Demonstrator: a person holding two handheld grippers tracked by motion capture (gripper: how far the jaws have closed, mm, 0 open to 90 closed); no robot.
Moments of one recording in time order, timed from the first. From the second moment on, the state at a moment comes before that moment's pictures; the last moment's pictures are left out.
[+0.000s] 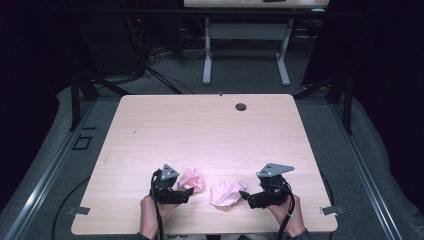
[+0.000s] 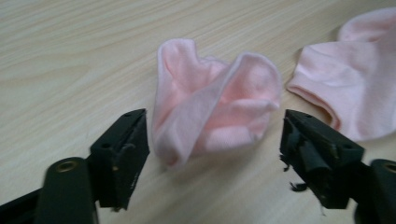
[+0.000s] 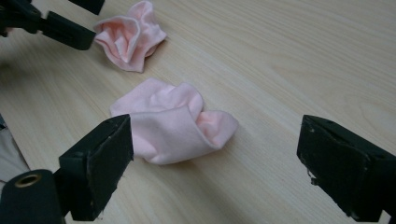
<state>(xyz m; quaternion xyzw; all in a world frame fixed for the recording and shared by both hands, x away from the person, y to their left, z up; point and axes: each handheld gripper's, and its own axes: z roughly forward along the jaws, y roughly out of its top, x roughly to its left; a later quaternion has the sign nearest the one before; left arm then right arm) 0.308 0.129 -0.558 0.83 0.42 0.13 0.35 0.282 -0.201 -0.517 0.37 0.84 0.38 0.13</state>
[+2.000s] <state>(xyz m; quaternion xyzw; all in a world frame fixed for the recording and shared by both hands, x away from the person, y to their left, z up) 0.280 0.175 -0.571 0.78 0.48 0.15 0.36 0.300 -0.096 -0.547 0.29 0.91 0.29 0.06</state>
